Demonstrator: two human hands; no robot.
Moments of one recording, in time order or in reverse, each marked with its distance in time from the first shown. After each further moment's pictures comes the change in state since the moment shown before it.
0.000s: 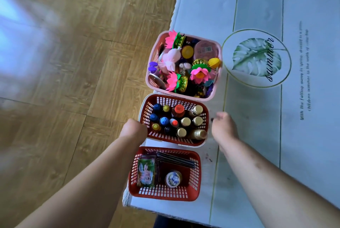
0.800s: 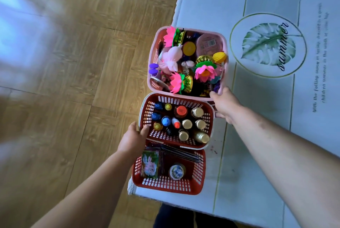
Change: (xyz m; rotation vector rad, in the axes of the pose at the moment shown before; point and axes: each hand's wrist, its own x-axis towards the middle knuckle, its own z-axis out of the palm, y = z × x) left_hand -0.010 -0.055 0.007 -0.086 -0.079 0.062; right_hand 0.051 -0.026 0.012 0.157 -0.258 0.032
